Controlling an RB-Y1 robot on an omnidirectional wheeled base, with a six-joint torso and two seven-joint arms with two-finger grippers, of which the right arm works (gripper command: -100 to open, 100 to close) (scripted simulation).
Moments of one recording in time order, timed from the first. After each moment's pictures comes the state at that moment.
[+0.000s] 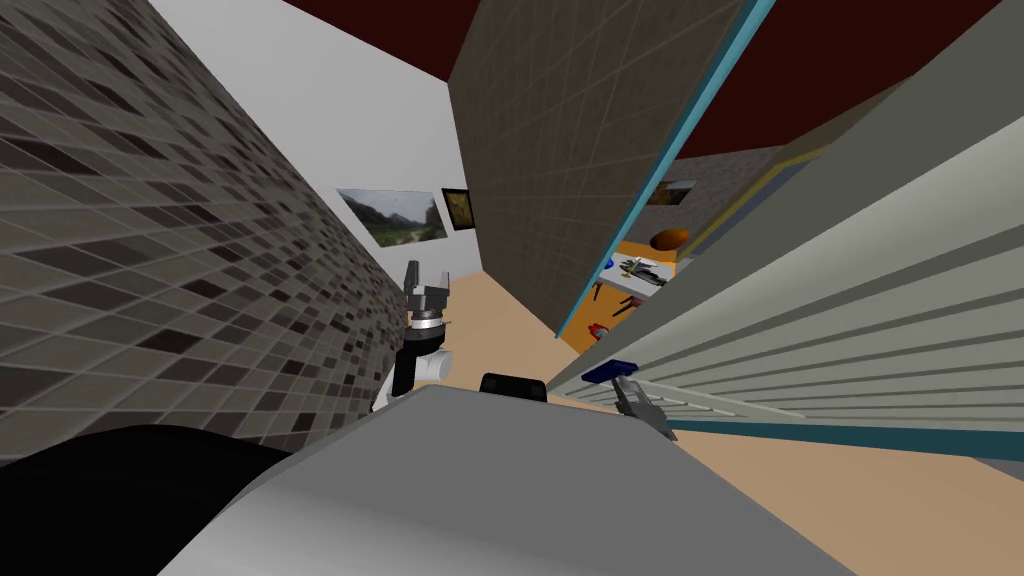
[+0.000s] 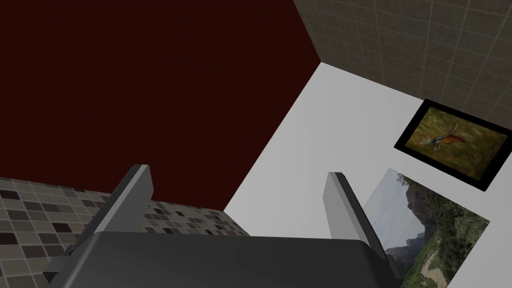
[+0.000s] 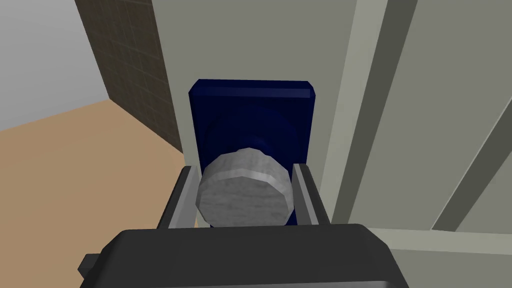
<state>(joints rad) 0.74 -0.91 0.54 -1.59 -0.87 -1.07 -1.39</state>
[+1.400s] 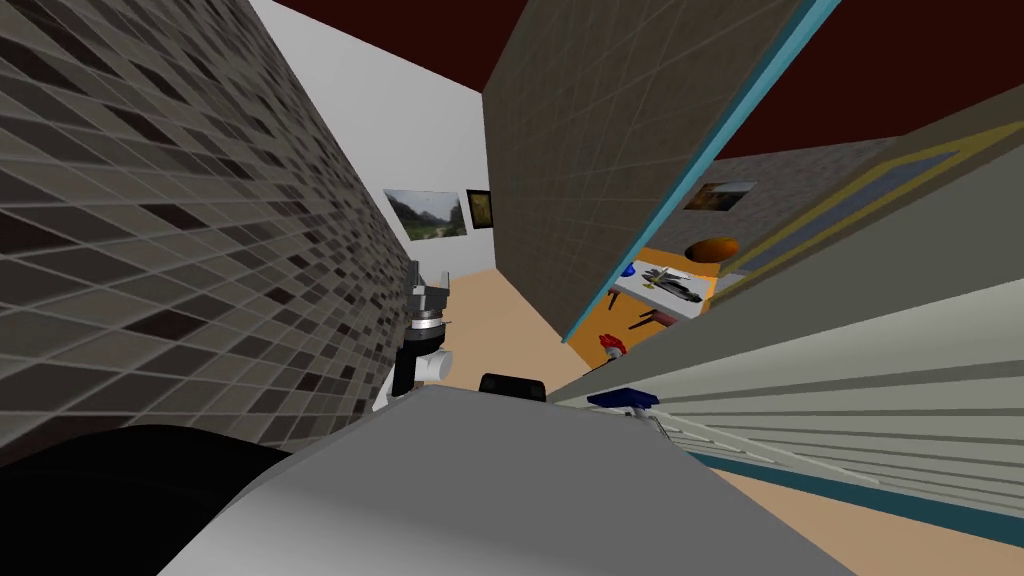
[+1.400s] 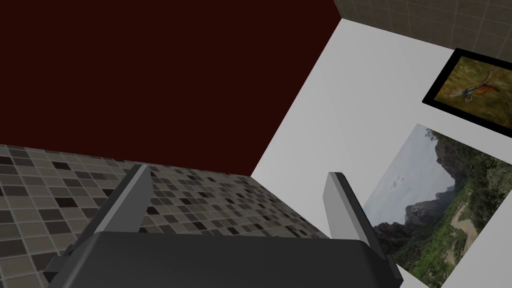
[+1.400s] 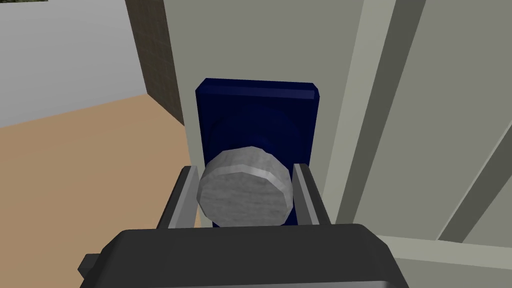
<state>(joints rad) 0.83 -0.87 0.61 -1.45 -0.79 -1.32 -1.44</state>
